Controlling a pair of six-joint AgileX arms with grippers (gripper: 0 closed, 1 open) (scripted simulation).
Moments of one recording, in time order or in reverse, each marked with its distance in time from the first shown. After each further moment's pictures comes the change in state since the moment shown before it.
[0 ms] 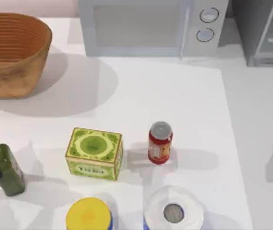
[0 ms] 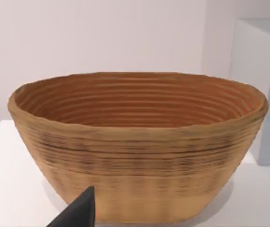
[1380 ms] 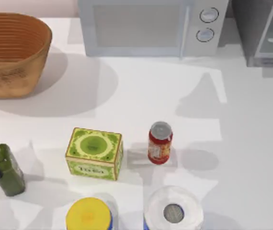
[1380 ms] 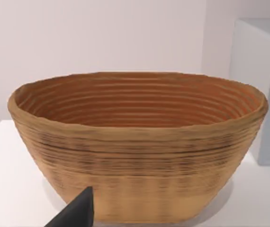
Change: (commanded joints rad) left arm 0.000 0.000 0.000 0.000 0.000 0.000; right arm -0.181 1.836 0.848 0.967 -0.156 0.016
